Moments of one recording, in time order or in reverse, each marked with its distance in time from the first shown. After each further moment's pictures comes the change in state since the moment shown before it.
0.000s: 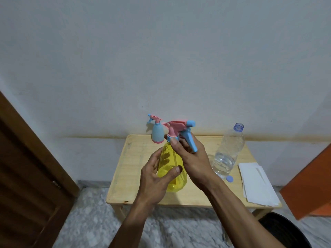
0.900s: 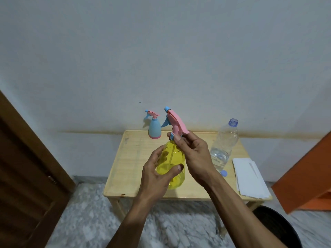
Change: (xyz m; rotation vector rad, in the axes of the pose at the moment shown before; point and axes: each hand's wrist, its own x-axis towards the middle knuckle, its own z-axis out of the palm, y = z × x) left_hand -0.012 -0.012 0.006 0.135 0.033 0.007; right_hand -0.016 -0.003 -0.007 0.052 0.046 0.018
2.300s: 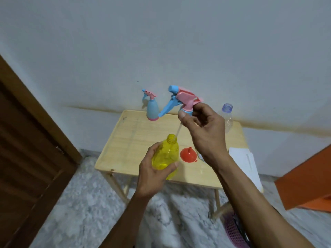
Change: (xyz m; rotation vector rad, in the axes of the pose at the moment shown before) left_hand -0.025 -0.041 0.082 0.064 0.198 -0.010; right_hand 0.013 -0.025 -0.083 -0.199 0.031 -0.221
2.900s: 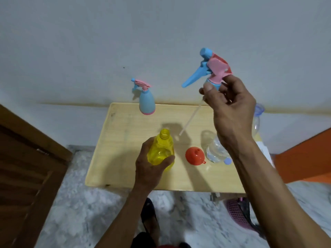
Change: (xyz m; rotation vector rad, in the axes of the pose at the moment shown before) left_hand 0.116 -0.077 -0.005 0.029 -0.063 -0.096; right_hand 0.115 0.057 0.011 -0.044 0.317 0.079
